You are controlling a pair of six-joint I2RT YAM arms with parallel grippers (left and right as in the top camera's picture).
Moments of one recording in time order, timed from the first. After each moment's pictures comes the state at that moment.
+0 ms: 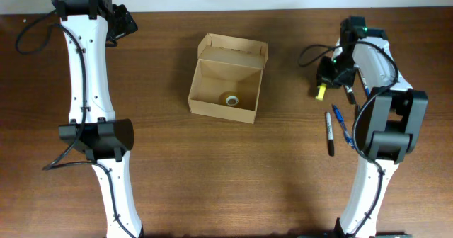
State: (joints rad) left arm 0.03 2.43 2.88 -1.64 -0.27 -0.49; right arm -0.10 2.33 1.95 -1.12 -0.15 0.24
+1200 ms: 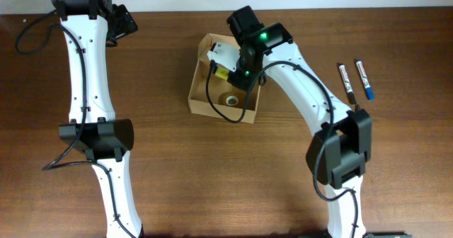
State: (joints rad) left arm 0.03 2.43 2.88 -1.64 -0.27 -0.49; right arm 0.47 2.21 2.08 -1.15 -0.13 -0.69
